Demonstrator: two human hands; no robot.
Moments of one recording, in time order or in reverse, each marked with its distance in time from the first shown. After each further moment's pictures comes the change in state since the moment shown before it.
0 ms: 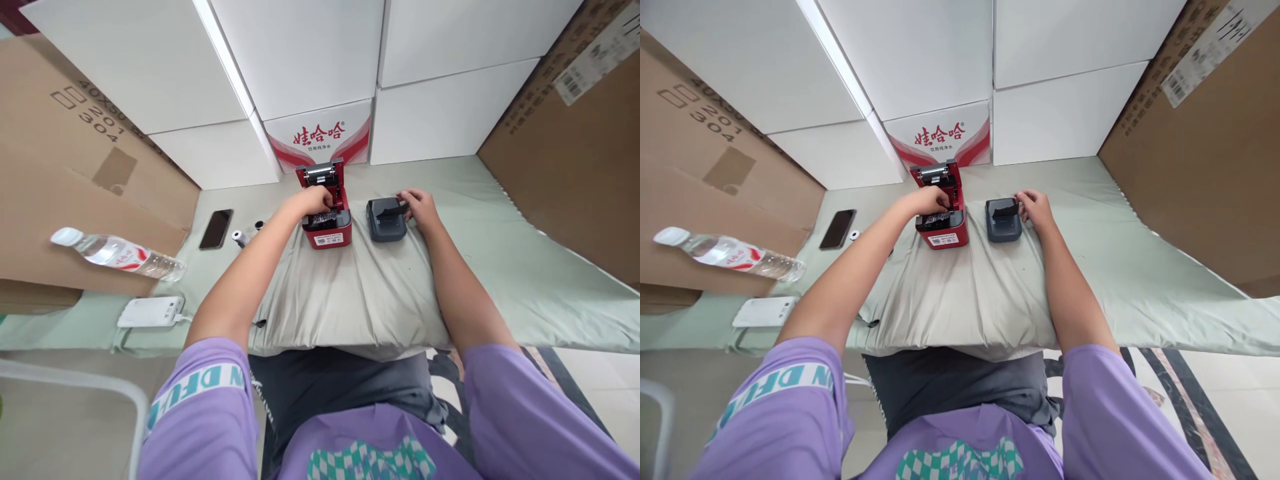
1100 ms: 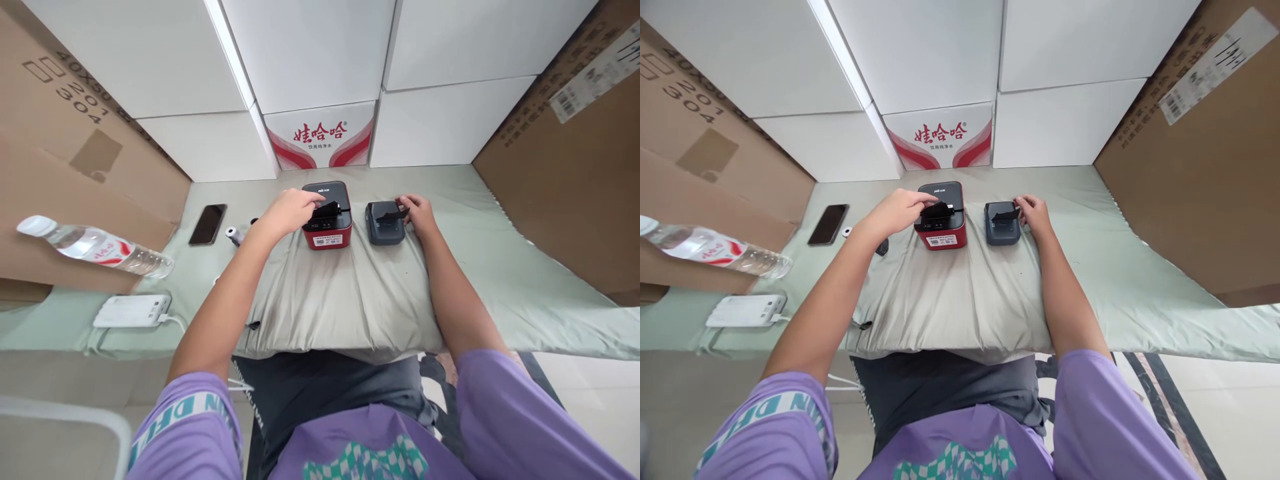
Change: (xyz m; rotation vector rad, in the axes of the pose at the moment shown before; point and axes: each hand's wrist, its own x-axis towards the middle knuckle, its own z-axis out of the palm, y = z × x) left_hand -0.087 0.013 -0.010 -0.174 0.258 -0.015; right_hand 0.001 0.001 0.000 -0.080 -0.002 0.020
